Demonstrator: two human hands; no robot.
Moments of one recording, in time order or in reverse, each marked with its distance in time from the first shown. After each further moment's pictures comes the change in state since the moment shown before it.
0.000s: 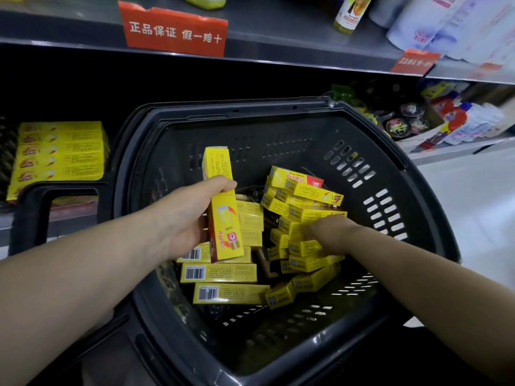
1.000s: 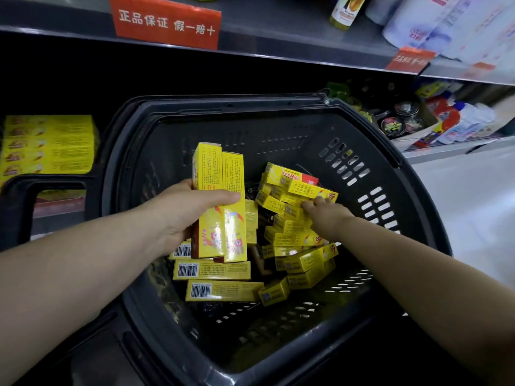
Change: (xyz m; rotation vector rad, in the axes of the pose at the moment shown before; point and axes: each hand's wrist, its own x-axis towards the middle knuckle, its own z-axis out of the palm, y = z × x) left_hand 0.011 -0.008 -0.007 0.137 0.011 0.075; right_hand 0.012 0.012 0.003 0.209 0.173 0.250
